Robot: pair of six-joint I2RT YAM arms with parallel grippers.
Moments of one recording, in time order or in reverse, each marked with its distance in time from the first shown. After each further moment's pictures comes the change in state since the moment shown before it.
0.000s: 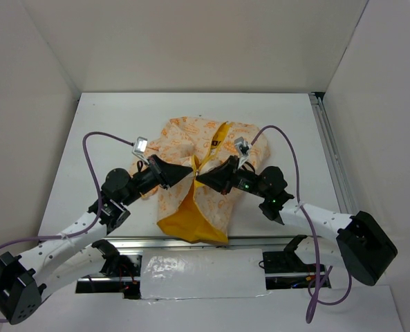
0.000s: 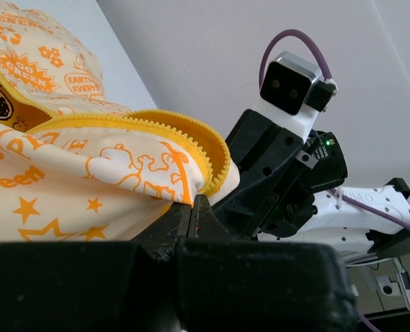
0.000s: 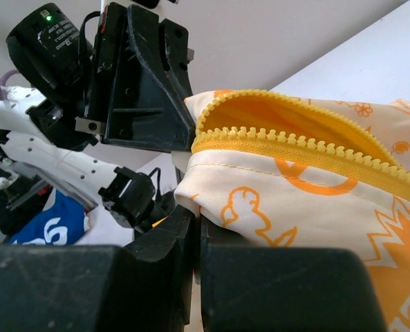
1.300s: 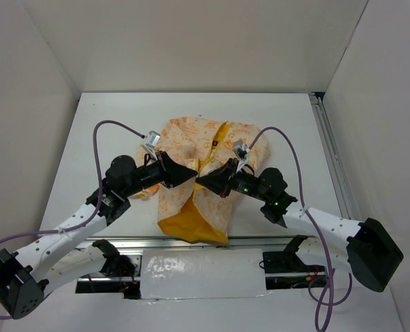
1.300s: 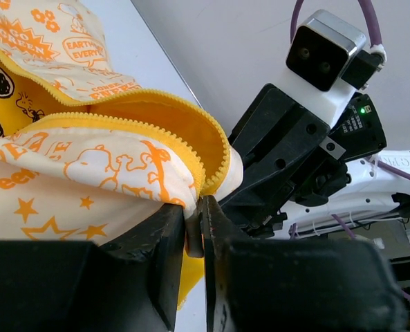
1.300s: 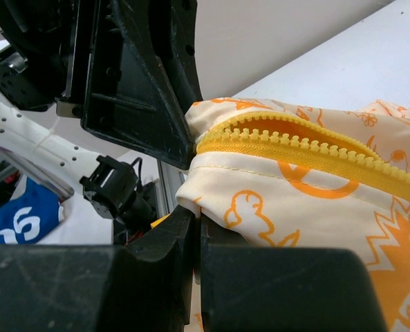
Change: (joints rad) left arm 0.000 0.055 0.167 -0.268 0.133 0.153; right arm 0.048 -0.073 0.015 -0.146 0.067 -0.129
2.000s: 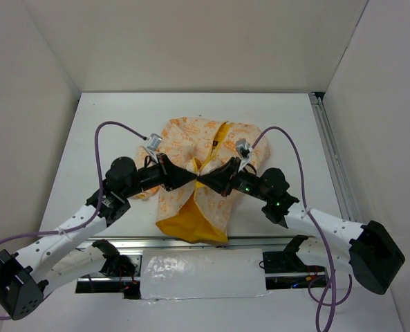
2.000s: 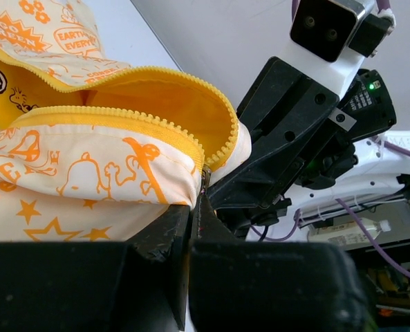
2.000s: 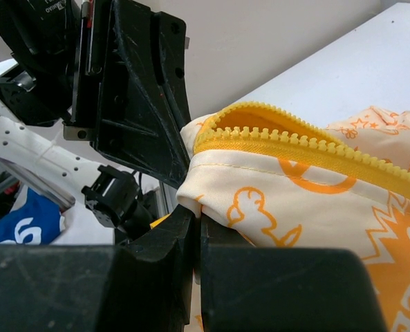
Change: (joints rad) left arm 0.000 -0.009 -0.017 0.009 0.042 0.031; right arm 0.000 -0.028 0.000 -0.006 0.026 0.027
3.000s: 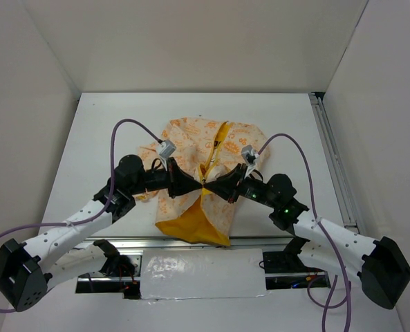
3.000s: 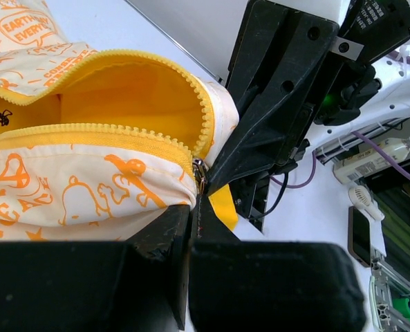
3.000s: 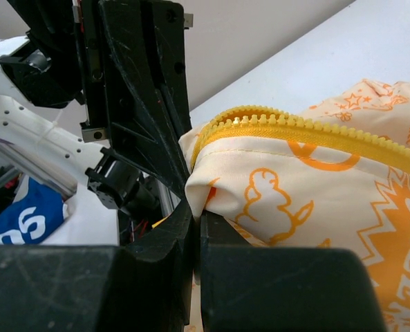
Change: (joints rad) left arm -0.009 0.080 -0.002 0.032 0.206 0.234; right arm -0.018 -0.152 -0.058 -0.145 0.008 -0.009
